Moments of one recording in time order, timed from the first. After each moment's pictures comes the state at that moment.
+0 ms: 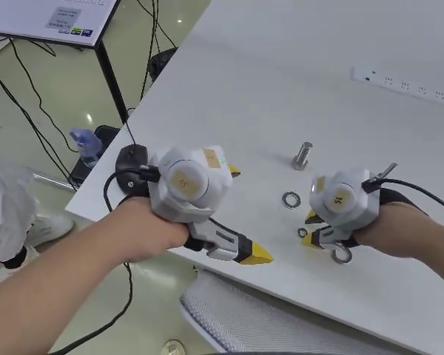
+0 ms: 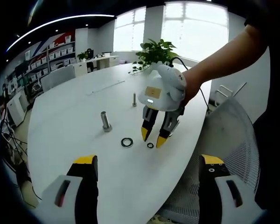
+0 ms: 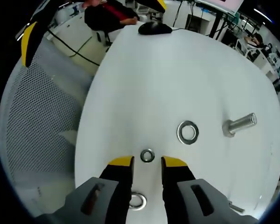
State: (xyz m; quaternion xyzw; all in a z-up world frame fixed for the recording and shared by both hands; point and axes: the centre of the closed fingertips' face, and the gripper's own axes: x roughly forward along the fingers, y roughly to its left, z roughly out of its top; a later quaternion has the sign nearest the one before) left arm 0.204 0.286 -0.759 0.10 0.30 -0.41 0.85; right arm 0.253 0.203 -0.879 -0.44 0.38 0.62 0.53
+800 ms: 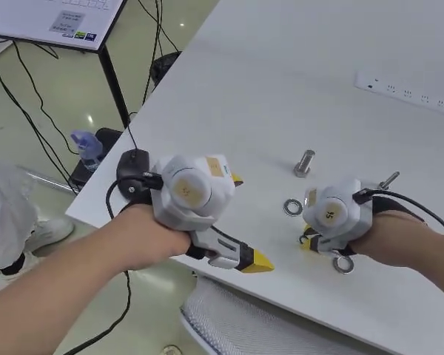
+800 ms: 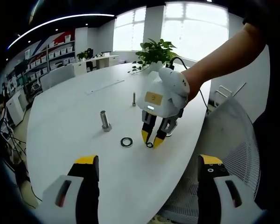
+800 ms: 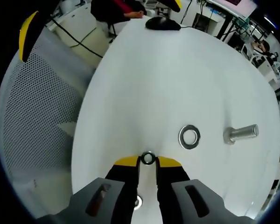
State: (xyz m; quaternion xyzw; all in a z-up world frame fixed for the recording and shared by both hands) left arm 0.207 0.285 -0.761 0.09 0.30 -0.42 0.85; right arm 0.251 0.207 -0.878 -0.48 0.37 0.61 0.51
